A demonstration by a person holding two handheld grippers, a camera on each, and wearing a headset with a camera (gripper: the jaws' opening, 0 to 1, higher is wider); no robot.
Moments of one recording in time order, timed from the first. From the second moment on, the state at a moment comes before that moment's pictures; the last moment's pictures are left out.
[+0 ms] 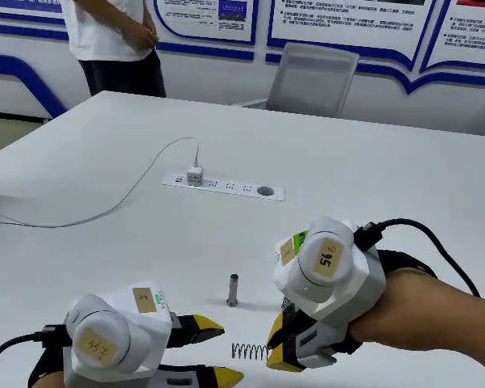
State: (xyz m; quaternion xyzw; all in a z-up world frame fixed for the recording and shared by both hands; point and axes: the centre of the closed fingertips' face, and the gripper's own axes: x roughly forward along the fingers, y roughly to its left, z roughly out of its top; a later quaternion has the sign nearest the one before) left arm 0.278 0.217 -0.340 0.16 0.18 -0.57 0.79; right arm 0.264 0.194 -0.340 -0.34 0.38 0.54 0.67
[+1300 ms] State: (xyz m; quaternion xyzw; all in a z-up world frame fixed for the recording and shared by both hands) left arm 0.256 0.198 -0.343 0.20 0.15 -0.62 0.75; right arm 0.250 0.202 -0.315 -0.38 0.36 0.56 0.65
